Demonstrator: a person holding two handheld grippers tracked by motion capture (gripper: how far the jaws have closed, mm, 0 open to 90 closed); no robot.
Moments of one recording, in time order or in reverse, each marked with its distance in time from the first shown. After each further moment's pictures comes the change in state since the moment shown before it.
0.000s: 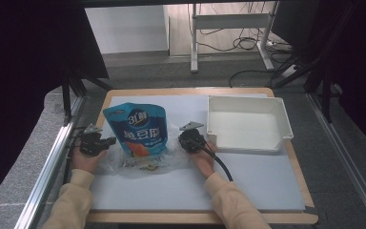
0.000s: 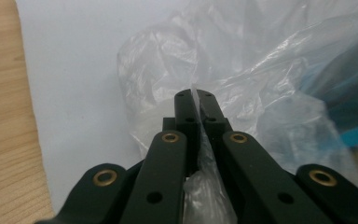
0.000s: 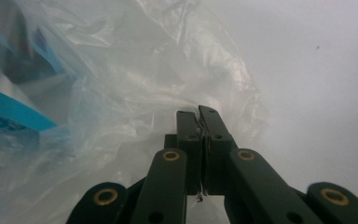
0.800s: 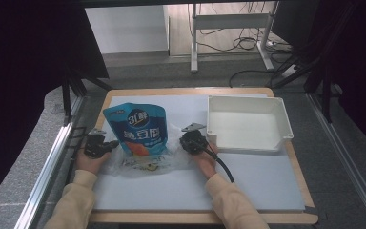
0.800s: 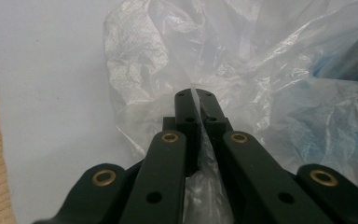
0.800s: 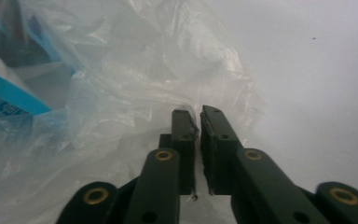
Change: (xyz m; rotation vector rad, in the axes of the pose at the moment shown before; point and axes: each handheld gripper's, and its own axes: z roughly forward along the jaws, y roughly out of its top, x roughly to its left) left arm 0.001 -0.010 0.013 0.019 -0.026 -0.037; right arm -0.003 -0.006 -0.005 -0.011 0.008 -0.003
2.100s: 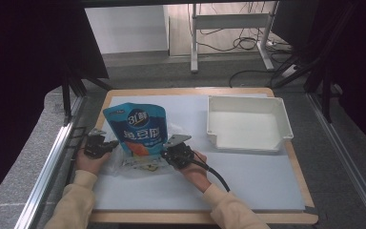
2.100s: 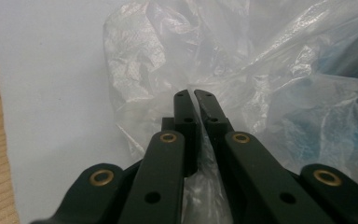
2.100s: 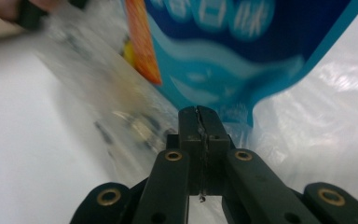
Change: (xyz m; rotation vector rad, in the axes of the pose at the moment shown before) left arm -0.003 0.000 -0.002 -0.005 0.012 0.002; right arm 0.069 0.009 -0.036 -0.030 0.247 -0.194
